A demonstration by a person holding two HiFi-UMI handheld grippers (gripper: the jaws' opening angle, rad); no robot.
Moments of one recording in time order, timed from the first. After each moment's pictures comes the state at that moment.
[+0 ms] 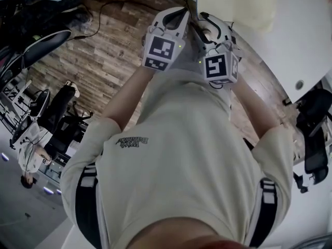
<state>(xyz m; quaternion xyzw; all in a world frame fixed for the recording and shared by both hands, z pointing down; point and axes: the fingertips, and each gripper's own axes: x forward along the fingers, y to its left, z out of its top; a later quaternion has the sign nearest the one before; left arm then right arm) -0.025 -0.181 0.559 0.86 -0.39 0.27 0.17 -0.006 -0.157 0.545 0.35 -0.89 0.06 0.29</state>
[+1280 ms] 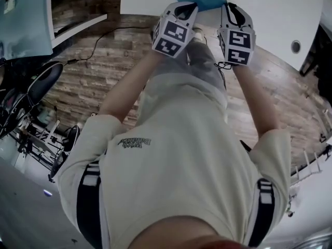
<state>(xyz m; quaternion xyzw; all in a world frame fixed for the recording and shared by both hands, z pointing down) 0.158 -0.184 0.599 0.92 -0.18 0.33 0.14 0.246 -0.172 0.590 0.65 -0.67 0.26 0.26</state>
